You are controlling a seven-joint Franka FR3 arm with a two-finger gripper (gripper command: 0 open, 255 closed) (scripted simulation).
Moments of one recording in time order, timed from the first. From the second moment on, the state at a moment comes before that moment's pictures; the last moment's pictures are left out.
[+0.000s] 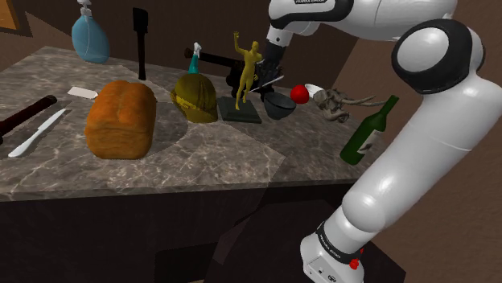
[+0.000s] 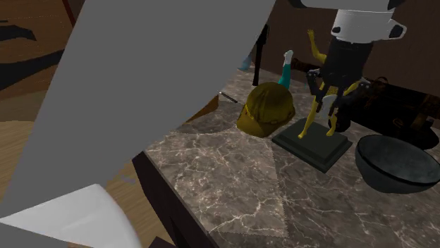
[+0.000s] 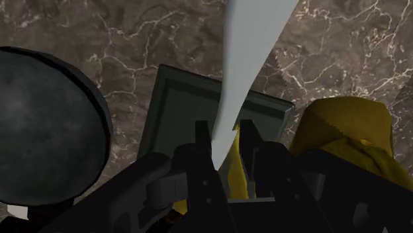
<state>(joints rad) -0.14 0.06 -0.06 -1.76 0.03 1.81 -0.07</state>
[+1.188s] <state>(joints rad) -0.33 0.33 -0.19 -1.43 0.08 1.74 -0.38</state>
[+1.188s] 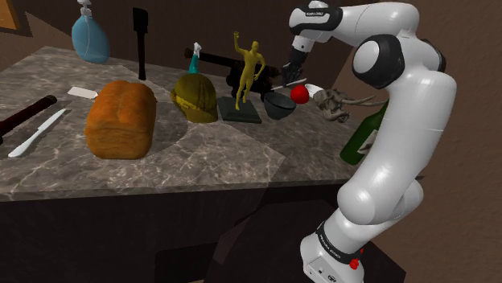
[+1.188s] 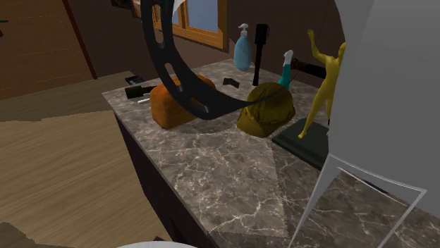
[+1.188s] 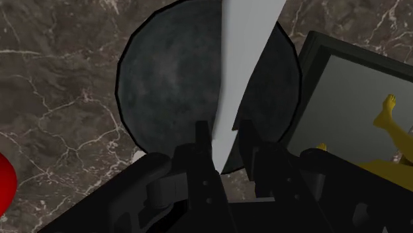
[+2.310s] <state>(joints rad) -0.33 0.34 -0.18 -1.57 0.08 1.90 -0.39</state>
